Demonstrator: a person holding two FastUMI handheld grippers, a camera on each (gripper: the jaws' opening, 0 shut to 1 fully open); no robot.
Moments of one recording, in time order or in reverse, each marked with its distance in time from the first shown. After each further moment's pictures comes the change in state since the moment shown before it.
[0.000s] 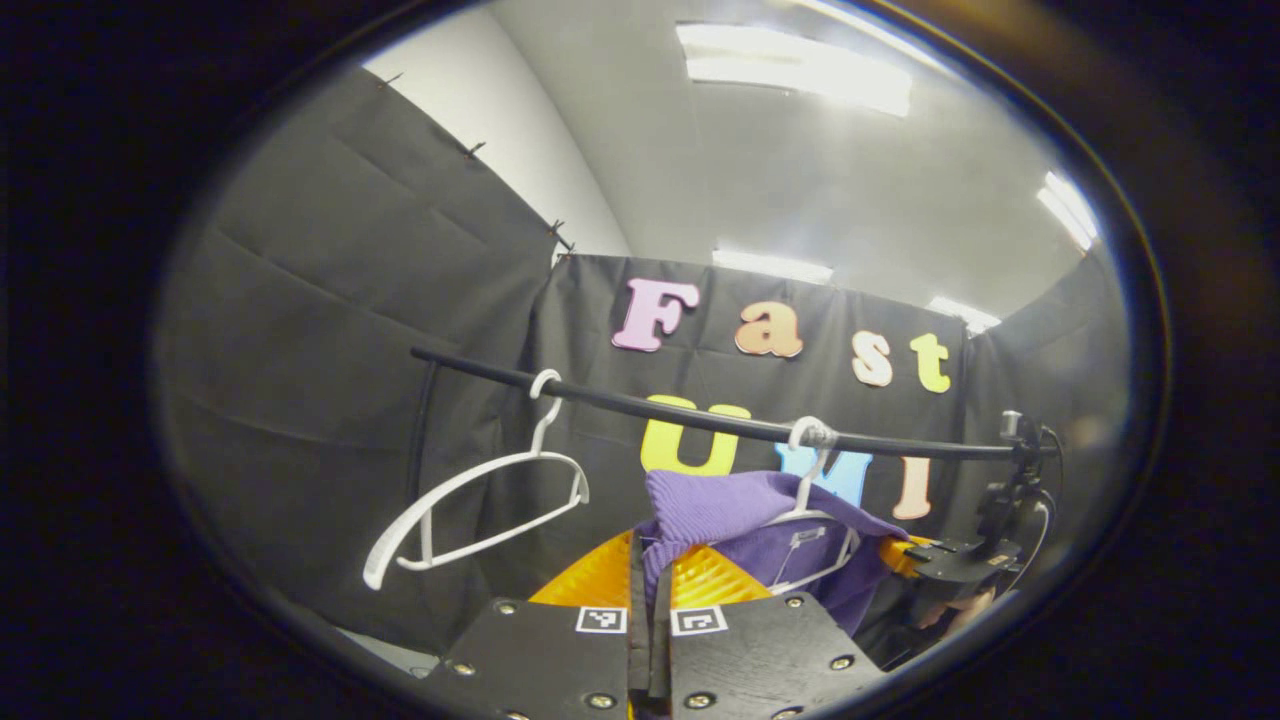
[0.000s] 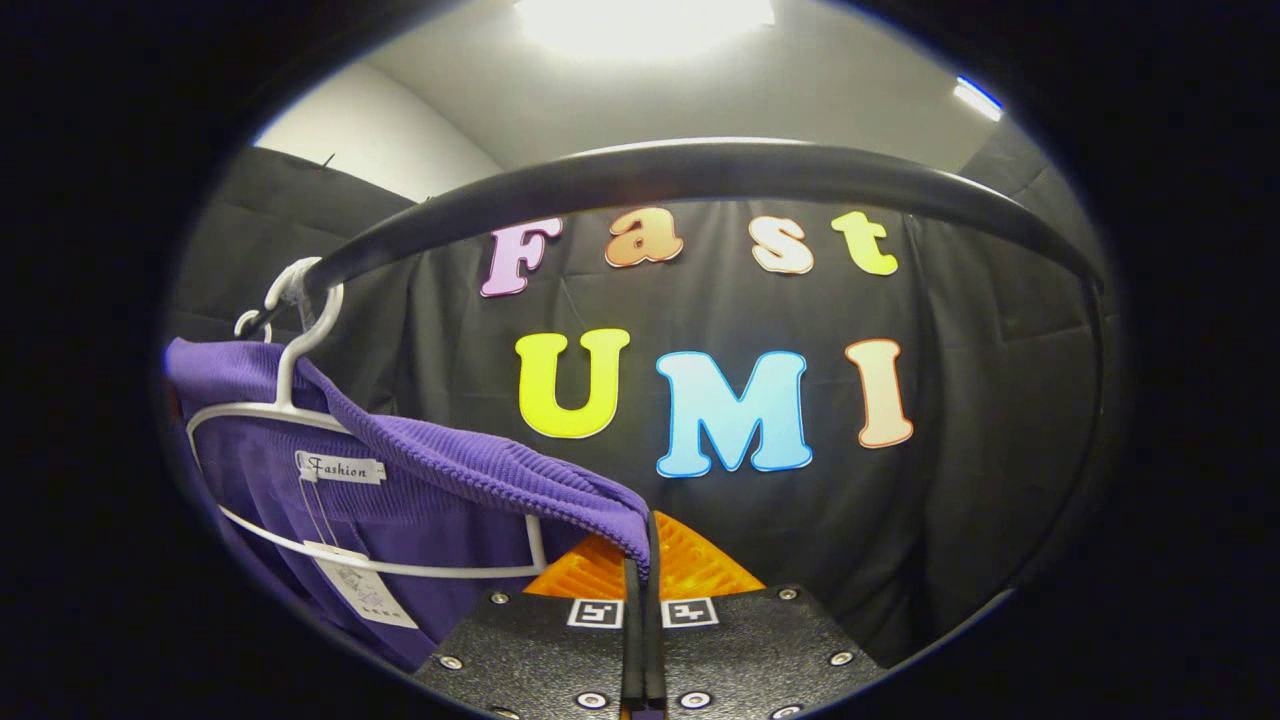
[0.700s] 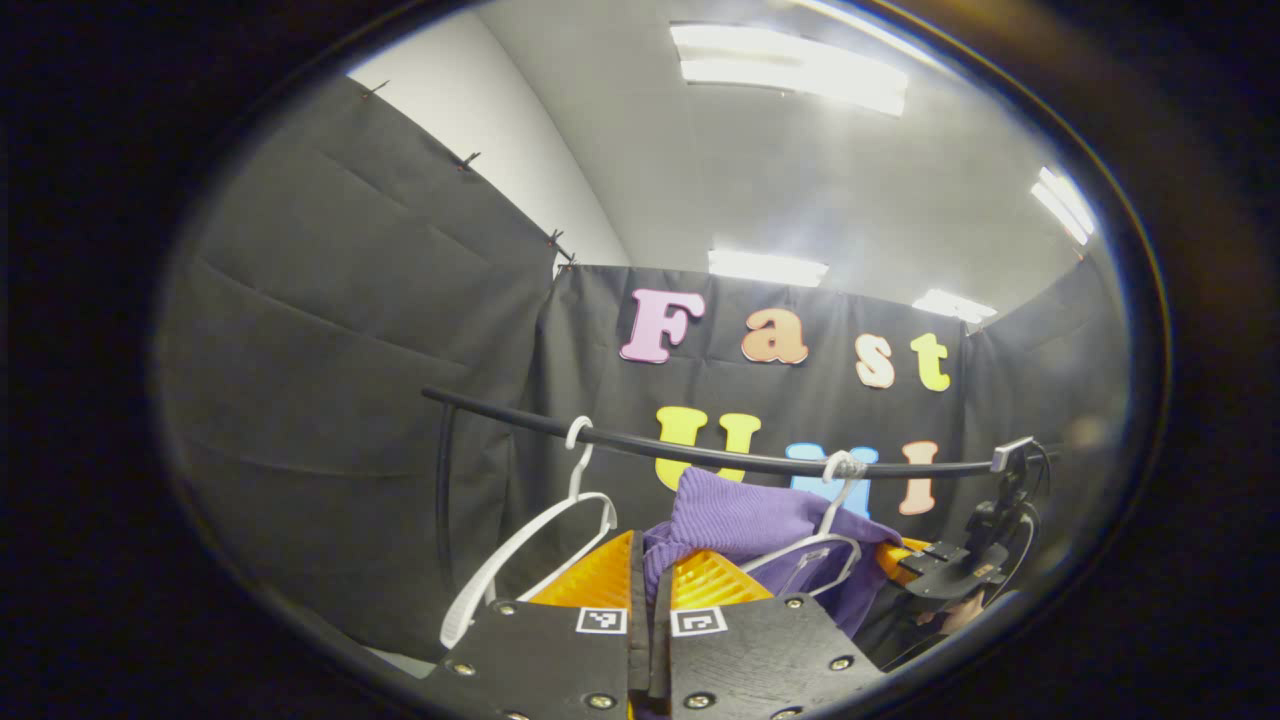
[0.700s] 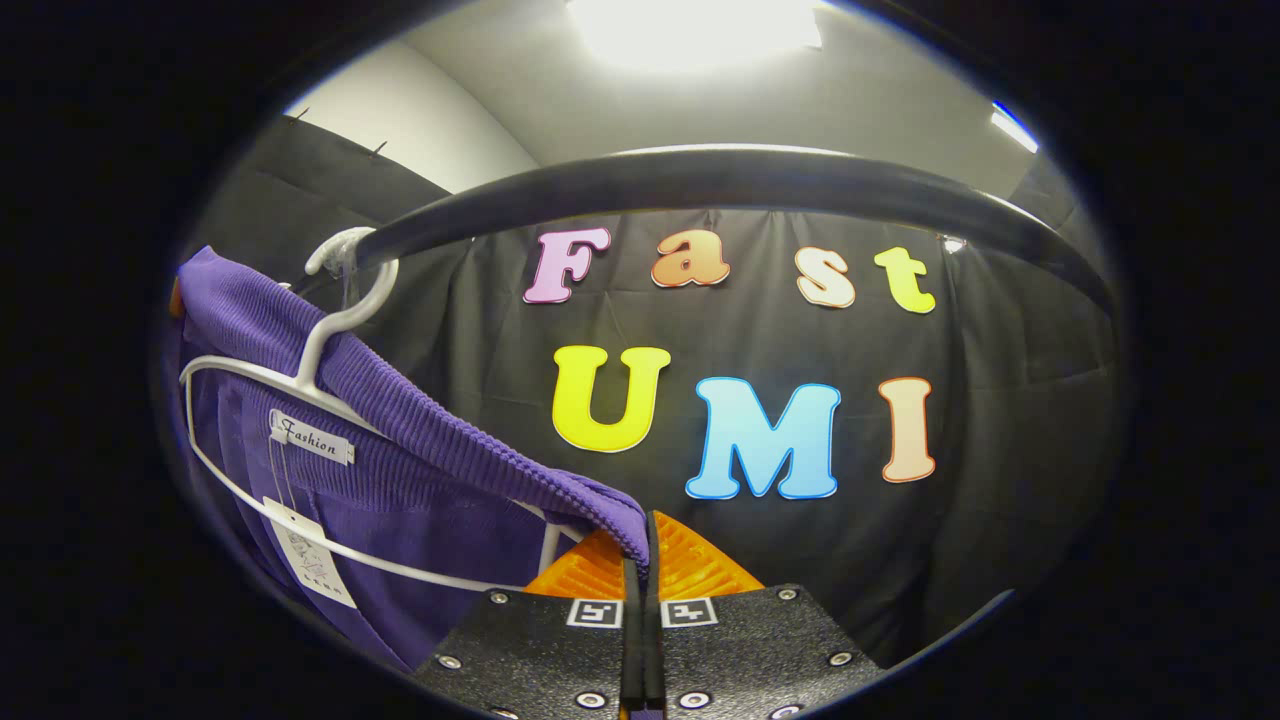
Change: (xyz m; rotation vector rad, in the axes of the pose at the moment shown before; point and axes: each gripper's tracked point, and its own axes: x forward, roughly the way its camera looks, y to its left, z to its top) left arm -0.009 0.040 0.050 0.081 0.020 -0.023; right arm 0.002 0.026 0.008 -0.067 -0.068 0.092
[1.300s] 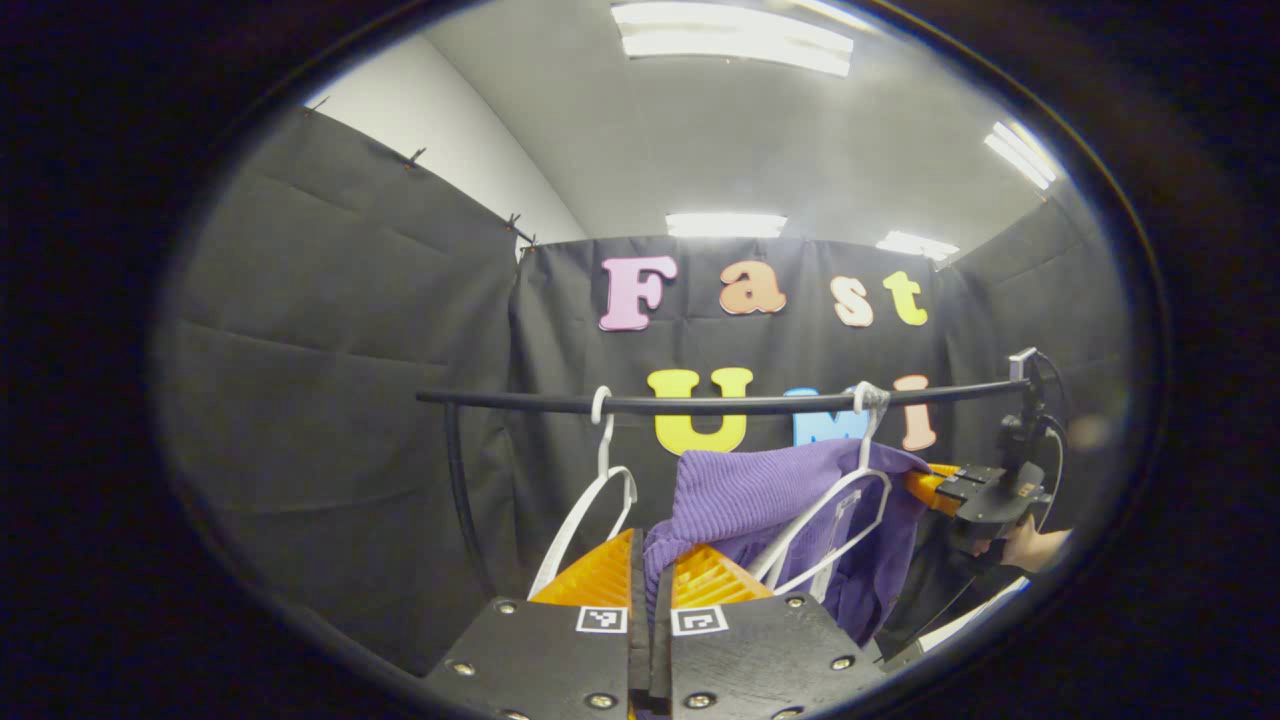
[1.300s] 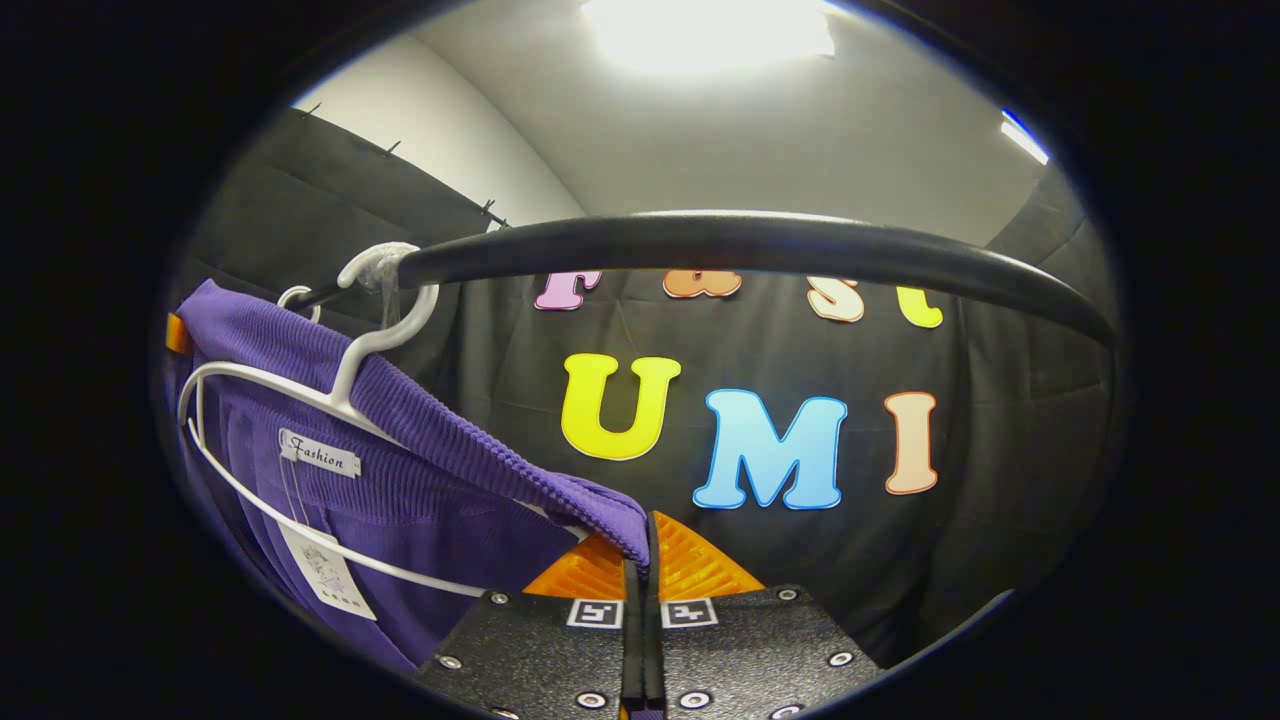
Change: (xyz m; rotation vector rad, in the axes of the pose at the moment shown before) left arm 0.005 0.040 -0.033 0.146 0.104 -0.092; right arm -0.007 0.005 0.011 -0.029 -0.013 0.019
